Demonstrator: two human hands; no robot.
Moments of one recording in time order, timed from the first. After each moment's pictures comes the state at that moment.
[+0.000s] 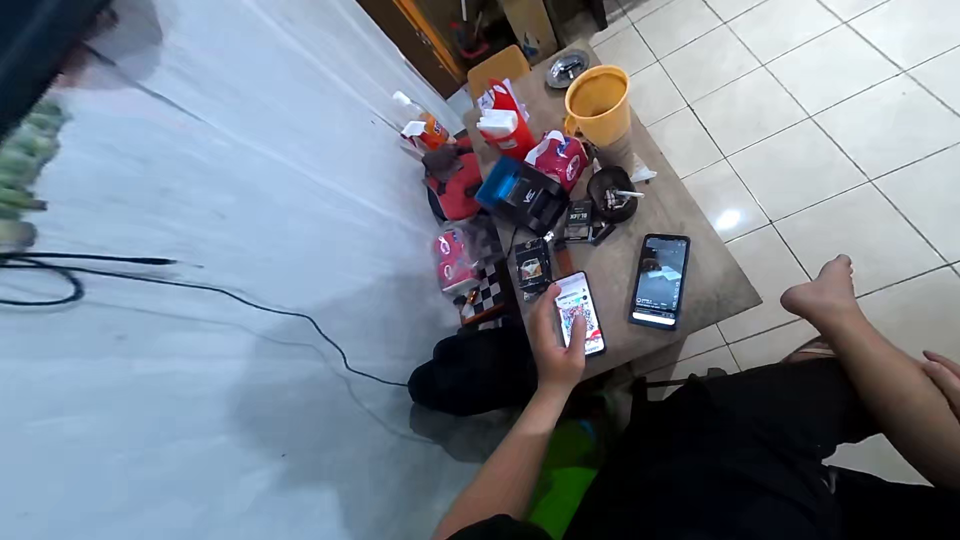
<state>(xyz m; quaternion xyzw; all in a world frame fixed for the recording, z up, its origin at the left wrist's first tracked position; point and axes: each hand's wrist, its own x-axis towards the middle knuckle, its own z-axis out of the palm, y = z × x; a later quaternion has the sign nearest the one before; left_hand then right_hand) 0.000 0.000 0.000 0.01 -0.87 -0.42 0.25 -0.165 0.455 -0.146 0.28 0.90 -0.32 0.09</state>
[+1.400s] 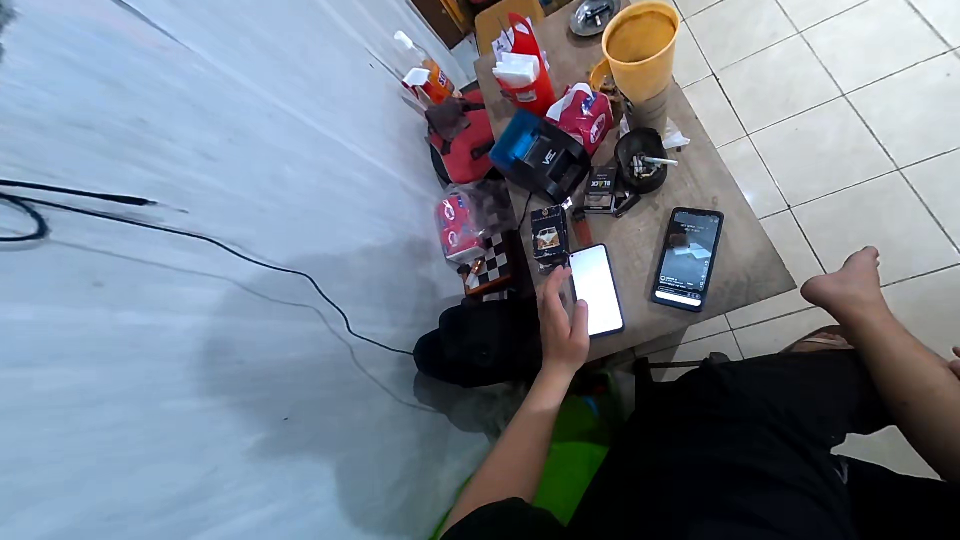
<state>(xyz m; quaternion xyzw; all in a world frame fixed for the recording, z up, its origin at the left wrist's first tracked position) 0.012 -0.027 -0.015 0.05 -0.91 -0.39 0.17 -0.158 0.441 -0.141 0.27 0.92 -0.28 0.10</state>
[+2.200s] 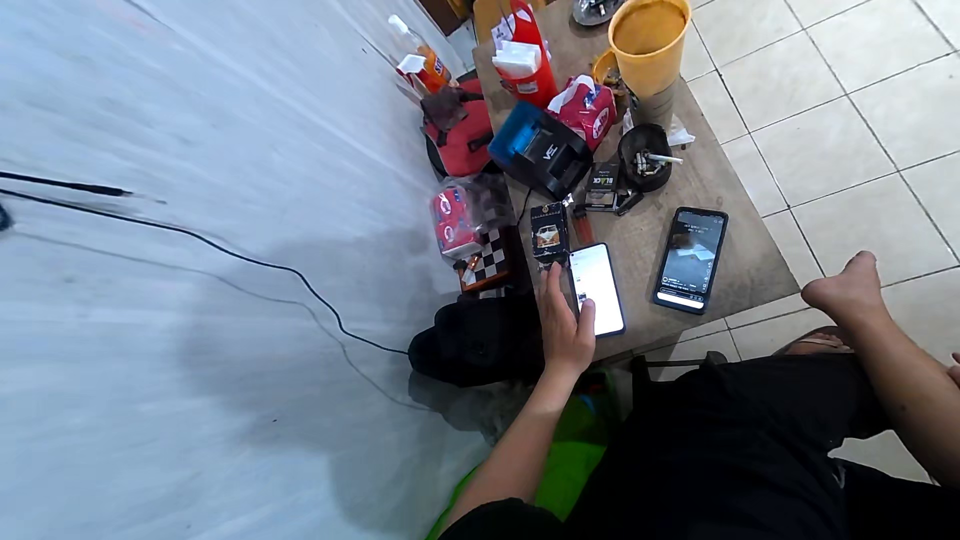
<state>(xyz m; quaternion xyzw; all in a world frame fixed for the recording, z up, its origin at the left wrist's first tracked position) 0.013 -0.019 -0.018 0.11 -0.92 -0.36 0.13 -0.151 0.438 -0.135 0.25 0.90 -0.33 0.09</state>
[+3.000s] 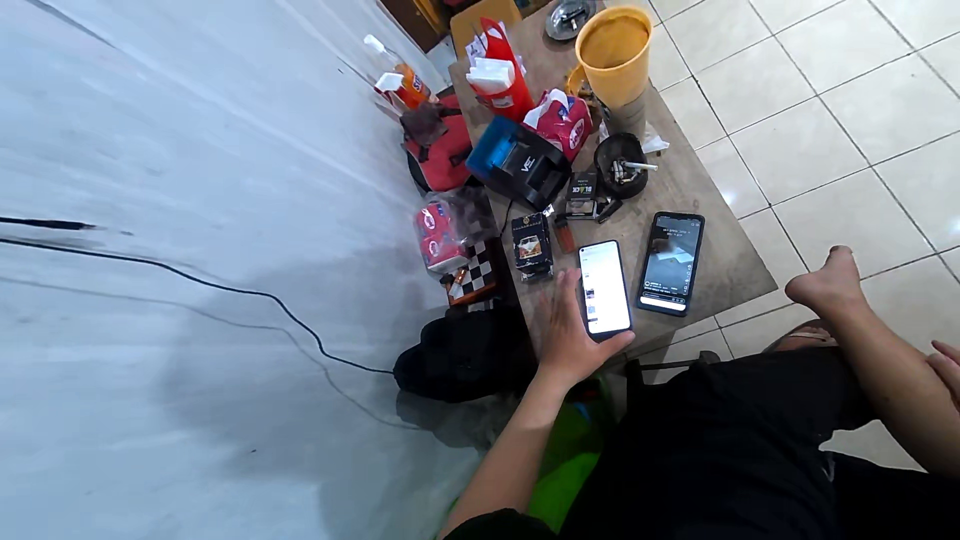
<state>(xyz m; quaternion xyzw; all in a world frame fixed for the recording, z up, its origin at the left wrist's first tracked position) 0.004 0.000 -0.006 0.02 -0.97 -0.25 0.06 -0.152 0.441 -0.128 0.27 0.91 -0.29 0.13</state>
